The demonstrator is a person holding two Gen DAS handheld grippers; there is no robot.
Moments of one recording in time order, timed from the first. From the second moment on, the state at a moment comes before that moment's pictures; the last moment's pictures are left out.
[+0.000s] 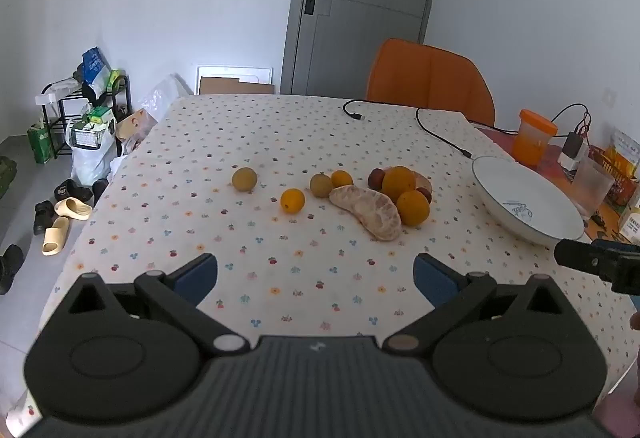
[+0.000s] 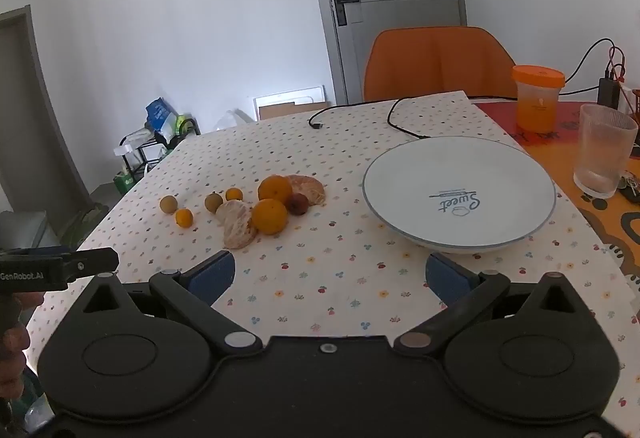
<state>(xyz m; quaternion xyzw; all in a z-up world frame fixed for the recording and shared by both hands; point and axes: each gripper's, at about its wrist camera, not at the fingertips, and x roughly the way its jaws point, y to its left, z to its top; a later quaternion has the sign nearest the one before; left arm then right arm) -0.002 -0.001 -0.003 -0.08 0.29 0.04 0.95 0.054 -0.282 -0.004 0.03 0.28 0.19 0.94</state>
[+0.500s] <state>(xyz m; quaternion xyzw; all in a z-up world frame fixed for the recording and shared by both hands) 0.000 -0.005 -0.003 -0.08 0.29 0.03 0.95 0.054 -0.285 -0.006 0.03 0.28 0.20 0.94</state>
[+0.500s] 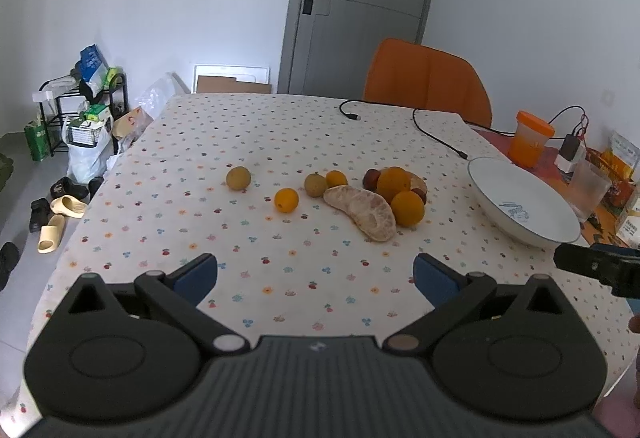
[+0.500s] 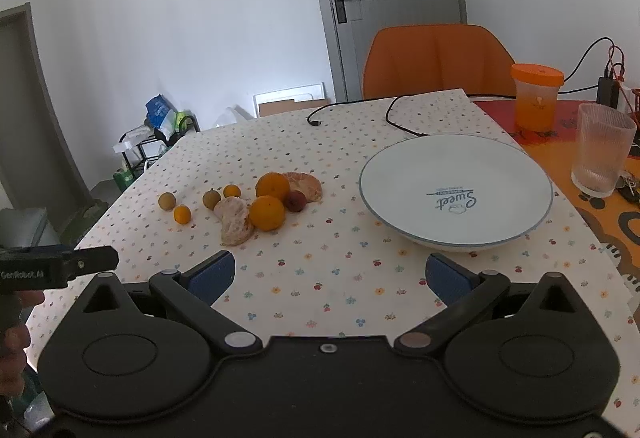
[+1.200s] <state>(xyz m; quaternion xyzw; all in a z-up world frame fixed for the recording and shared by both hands) -0.001 -0.009 -0.001 -0.08 0.29 0.02 0.95 0.057 -0.285 -0.003 0.03 0.28 0.19 0.94</state>
